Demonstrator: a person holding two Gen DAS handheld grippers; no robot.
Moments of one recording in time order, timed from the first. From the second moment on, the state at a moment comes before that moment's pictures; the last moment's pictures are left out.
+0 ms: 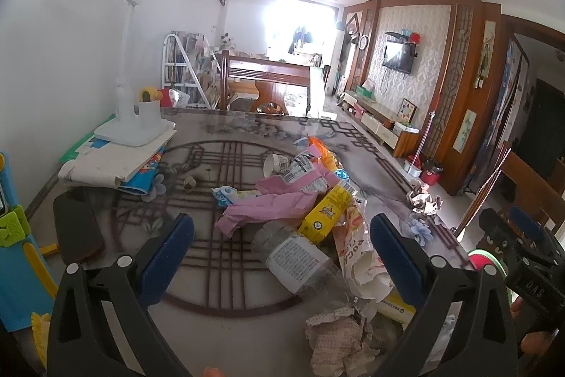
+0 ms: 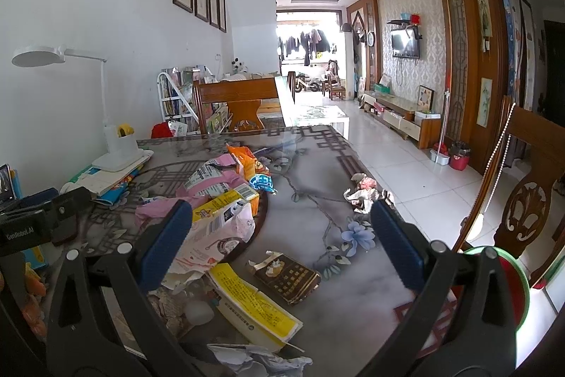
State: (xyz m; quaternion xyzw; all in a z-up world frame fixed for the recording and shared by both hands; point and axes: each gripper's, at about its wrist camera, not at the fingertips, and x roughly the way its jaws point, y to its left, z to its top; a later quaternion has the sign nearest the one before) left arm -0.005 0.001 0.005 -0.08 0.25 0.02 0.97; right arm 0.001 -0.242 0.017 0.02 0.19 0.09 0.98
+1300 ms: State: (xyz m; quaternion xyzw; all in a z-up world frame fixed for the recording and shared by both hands) left arm 0.002 0.008 -0.003 -0.08 0.25 0.02 0.96; right arm 0.007 -0.248 0.013 0.05 0.20 0.09 0.97
